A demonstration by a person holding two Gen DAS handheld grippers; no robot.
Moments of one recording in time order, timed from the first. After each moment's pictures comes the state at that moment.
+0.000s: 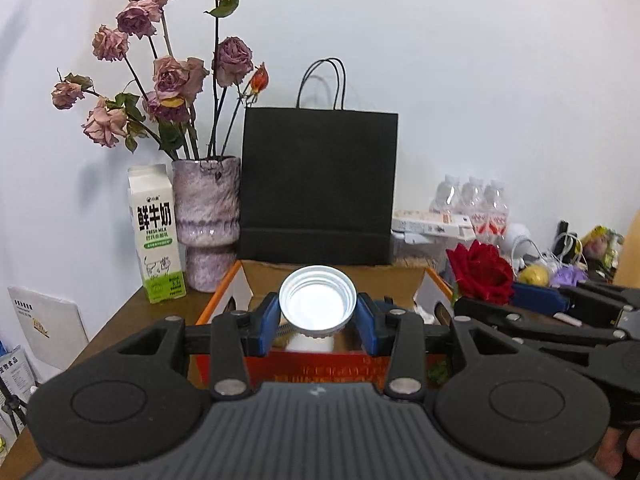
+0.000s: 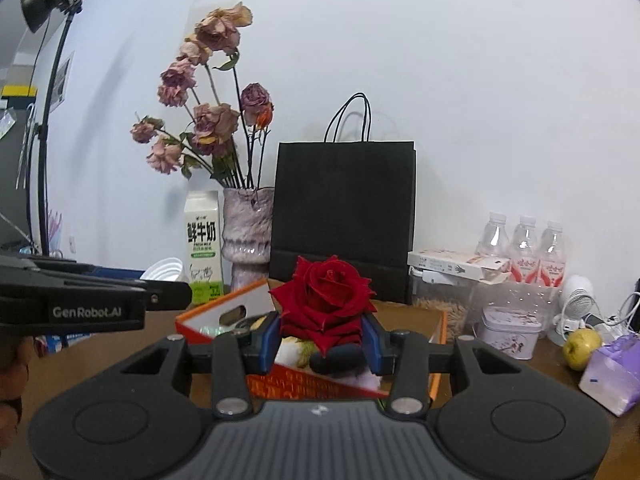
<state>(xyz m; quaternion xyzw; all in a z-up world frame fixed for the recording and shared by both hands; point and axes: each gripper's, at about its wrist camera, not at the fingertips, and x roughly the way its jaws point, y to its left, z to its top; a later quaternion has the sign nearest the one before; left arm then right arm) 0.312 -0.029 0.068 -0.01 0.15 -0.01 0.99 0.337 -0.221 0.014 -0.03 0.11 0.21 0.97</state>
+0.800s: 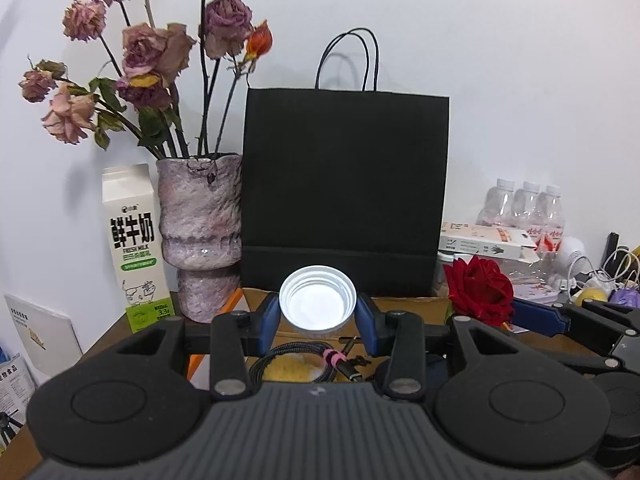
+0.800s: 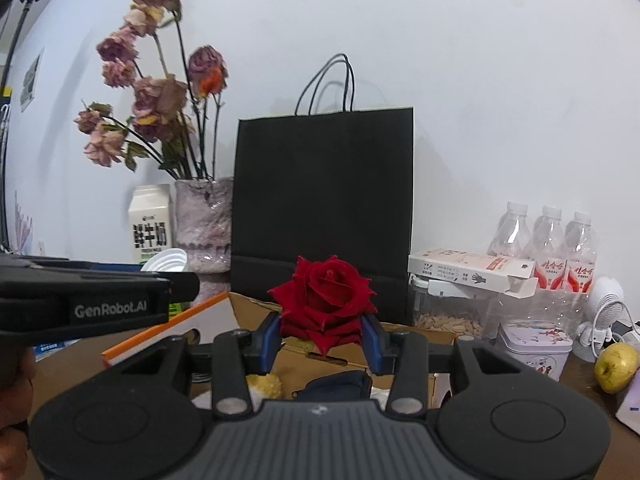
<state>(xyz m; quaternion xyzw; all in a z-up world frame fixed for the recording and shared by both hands) 0.436 -0.023 0.053 -0.01 0.15 0.02 0.99 0.459 -0.188 -0.005 -0.03 0.12 0.19 0.97</state>
